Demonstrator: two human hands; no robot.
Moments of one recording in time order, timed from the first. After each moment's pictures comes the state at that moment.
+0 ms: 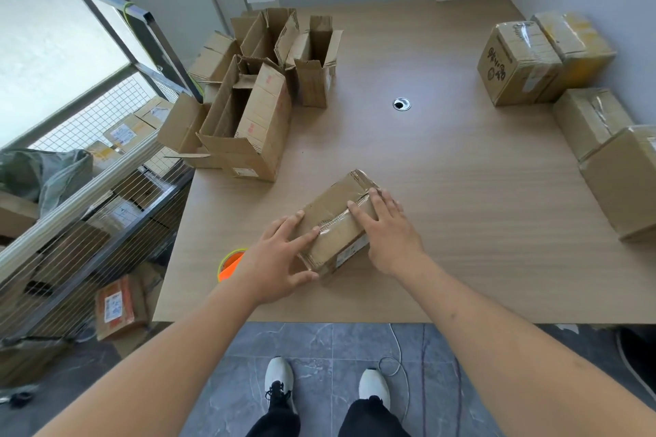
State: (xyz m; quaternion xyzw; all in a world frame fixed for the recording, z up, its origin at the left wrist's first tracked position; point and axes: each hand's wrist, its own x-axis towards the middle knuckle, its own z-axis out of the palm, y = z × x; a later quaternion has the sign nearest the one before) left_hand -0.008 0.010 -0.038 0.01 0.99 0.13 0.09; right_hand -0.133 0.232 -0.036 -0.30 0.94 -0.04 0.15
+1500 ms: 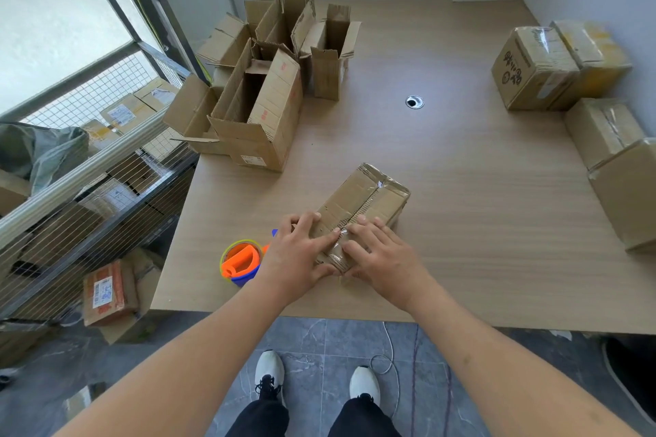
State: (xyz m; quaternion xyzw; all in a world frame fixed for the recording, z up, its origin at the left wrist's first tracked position) left_hand -0.006 0.033 -0.048 -0.03 0.99 0.15 0.00; right_hand -0.094 0.238 -0.084 -0.51 0.85 -0.11 -0.08
